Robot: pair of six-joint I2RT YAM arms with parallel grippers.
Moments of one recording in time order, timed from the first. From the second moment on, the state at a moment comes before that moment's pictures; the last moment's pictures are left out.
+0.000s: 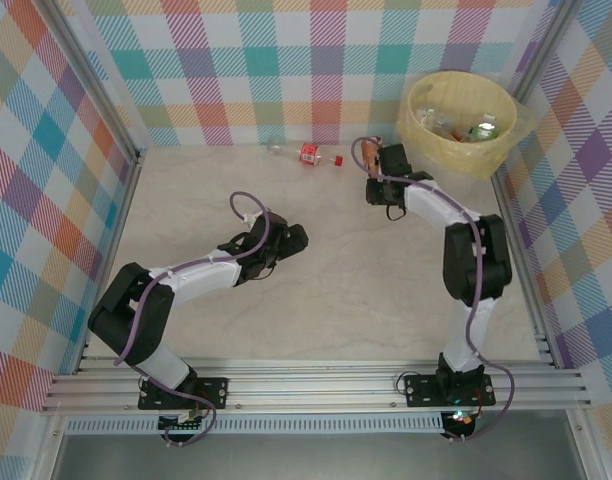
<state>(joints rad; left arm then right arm) -0.62 1.59 0.89 -0.08 -0.20 -0.90 0.30 1.92 1.46 -0.44 0.05 0.22</state>
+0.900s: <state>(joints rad) -0.62 1.59 0.90 -0.02 -0.17 -0.95 0.13 1.54 1.74 -0.54 -0.18 0.04</state>
